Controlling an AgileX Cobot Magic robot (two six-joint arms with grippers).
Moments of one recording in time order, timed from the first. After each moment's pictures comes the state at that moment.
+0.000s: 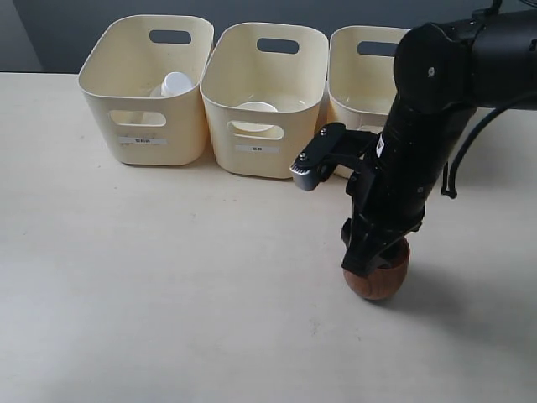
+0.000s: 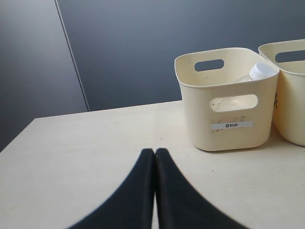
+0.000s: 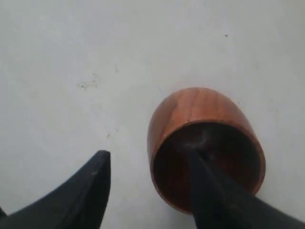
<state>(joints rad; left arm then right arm) 0.01 0.00 0.00 0.00 0.14 0.12 0.55 1.70 -1.11 0.14 1.04 -0.56</state>
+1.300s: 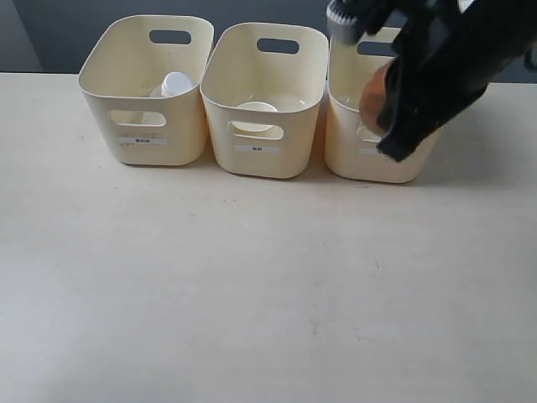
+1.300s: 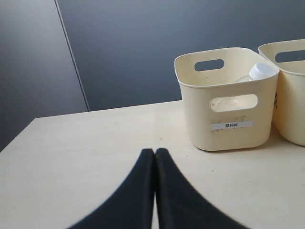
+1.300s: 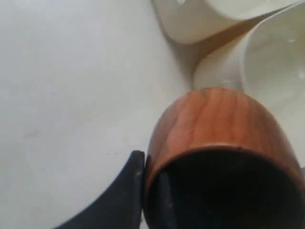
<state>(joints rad) 0.01 0.00 0.00 0.00 0.14 0.12 0.55 1.42 -1.31 -0.03 1.08 -0.50</state>
